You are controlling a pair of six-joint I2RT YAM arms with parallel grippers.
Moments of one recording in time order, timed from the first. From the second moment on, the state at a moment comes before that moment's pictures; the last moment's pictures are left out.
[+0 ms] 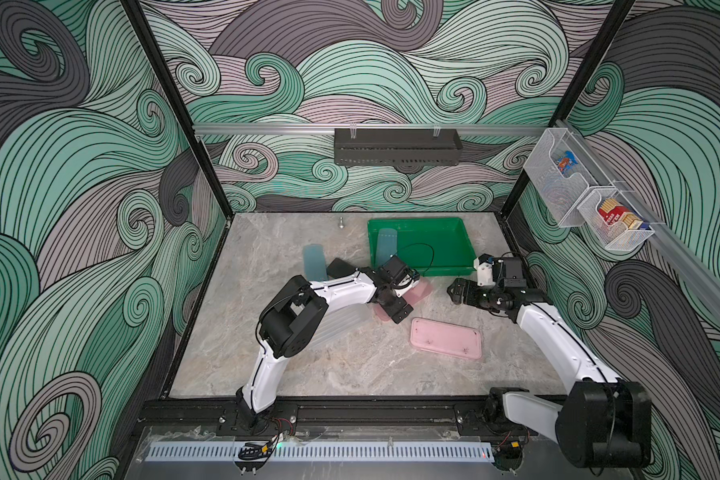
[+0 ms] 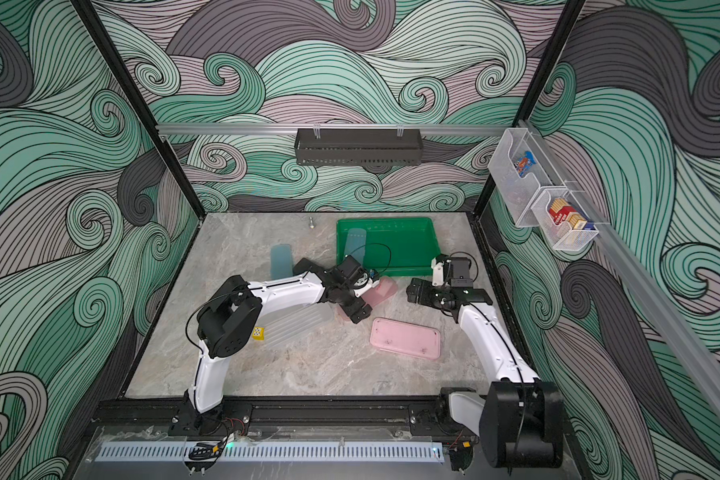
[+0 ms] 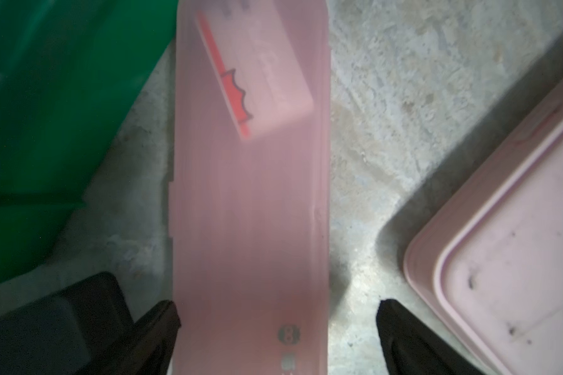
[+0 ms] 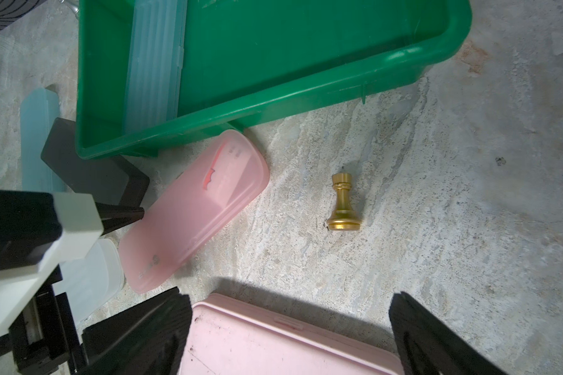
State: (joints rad) left arm -0.85 2.10 1.52 -0.50 0.08 0.11; right arm -0.01 1.19 0.79 -0.60 -0.22 0.25
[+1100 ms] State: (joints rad) left arm -0.91 2.16 1.53 -0.46 -0.05 0.16; right arm -0.02 1.18 0.79 -0.60 -0.22 0.25
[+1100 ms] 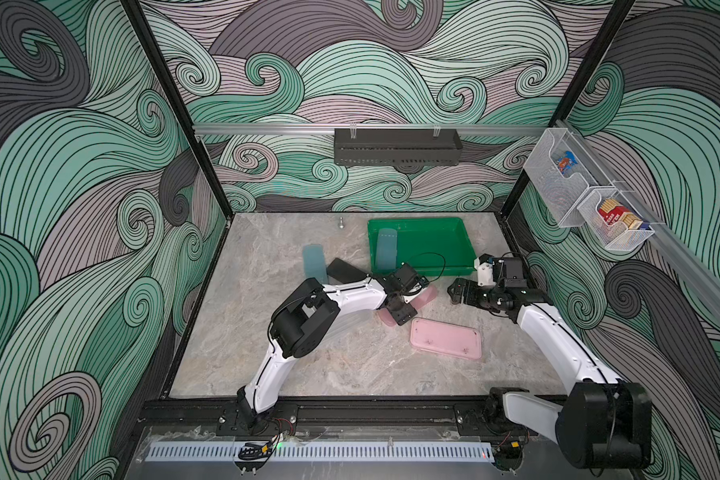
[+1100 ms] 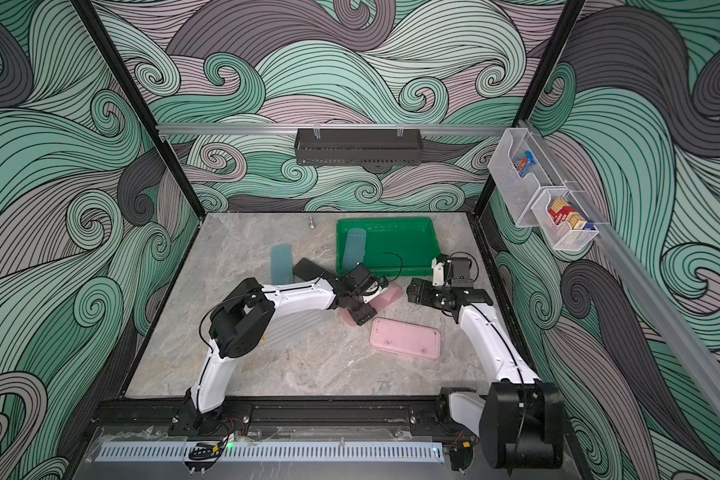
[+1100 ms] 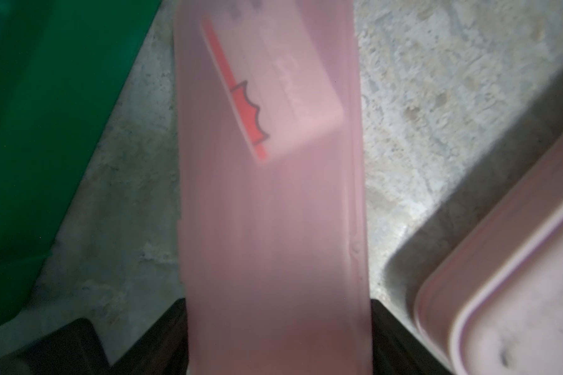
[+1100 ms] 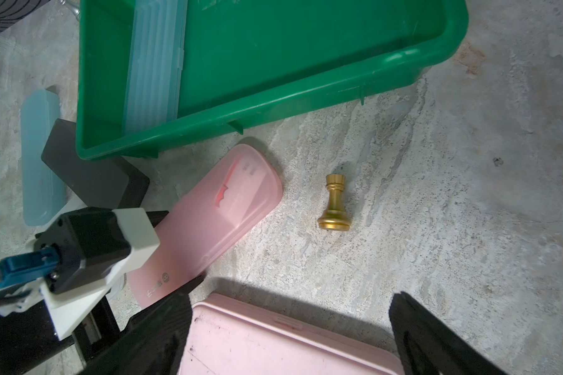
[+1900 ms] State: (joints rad) left arm -0.91 1.79 1.34 -0.63 -0.13 0.09; right arm -0.02 1.16 0.79 -0.60 -0.23 0.25
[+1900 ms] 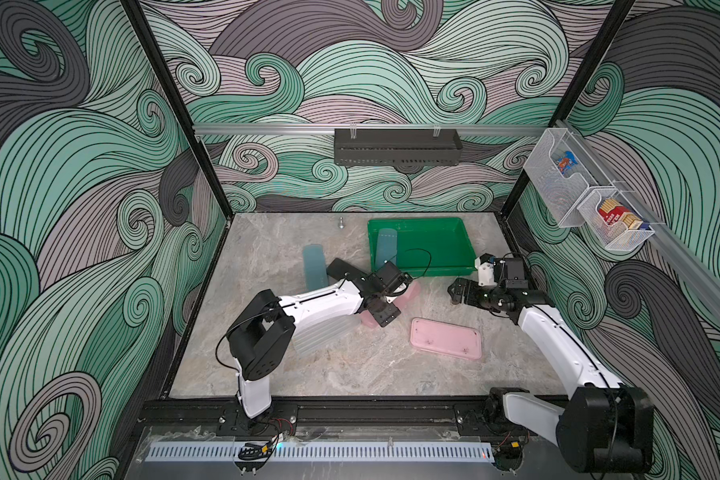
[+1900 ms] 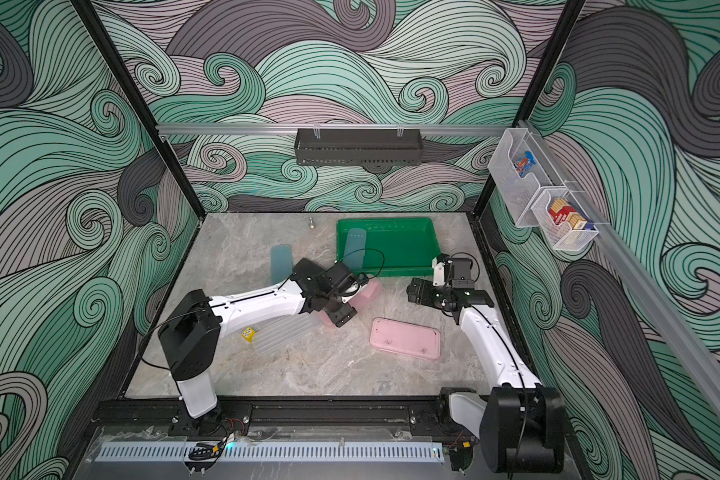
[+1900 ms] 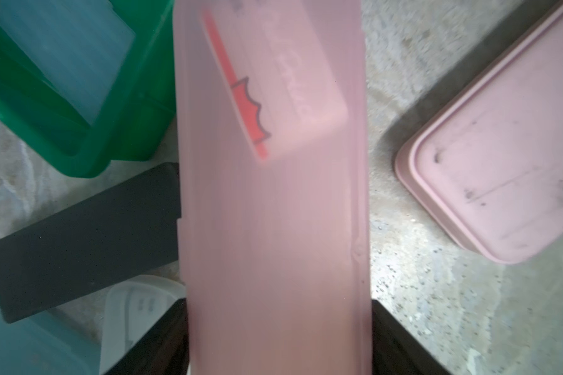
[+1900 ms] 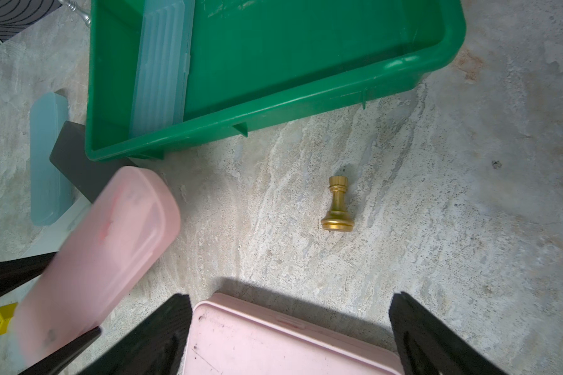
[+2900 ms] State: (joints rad) left arm -0.79 2.33 2.04 -0.41 -0.30 -0.47; right arm -0.04 1.15 0.79 -0.60 -0.25 0.25
